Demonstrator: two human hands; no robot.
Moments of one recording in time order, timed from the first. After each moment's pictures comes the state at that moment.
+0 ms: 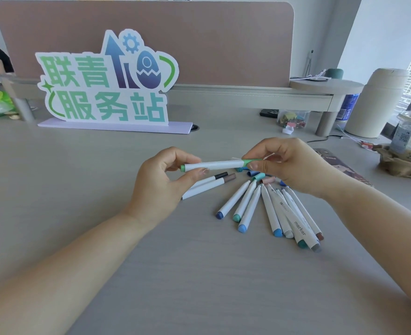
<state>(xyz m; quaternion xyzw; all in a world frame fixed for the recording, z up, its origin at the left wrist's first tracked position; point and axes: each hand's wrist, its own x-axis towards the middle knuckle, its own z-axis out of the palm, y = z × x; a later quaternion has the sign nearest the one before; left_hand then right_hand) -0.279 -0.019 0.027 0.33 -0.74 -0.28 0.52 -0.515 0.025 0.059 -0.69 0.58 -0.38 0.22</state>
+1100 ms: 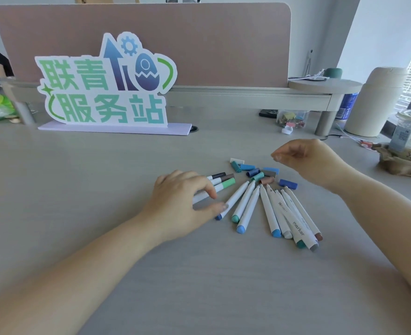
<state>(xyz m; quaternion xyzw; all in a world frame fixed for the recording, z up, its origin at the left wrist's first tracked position) -0.287 -0.017 0.011 0.37 -0.88 -0.08 0.27 -0.565 0.010 0.044 -0.60 0.72 -0.33 0.11</state>
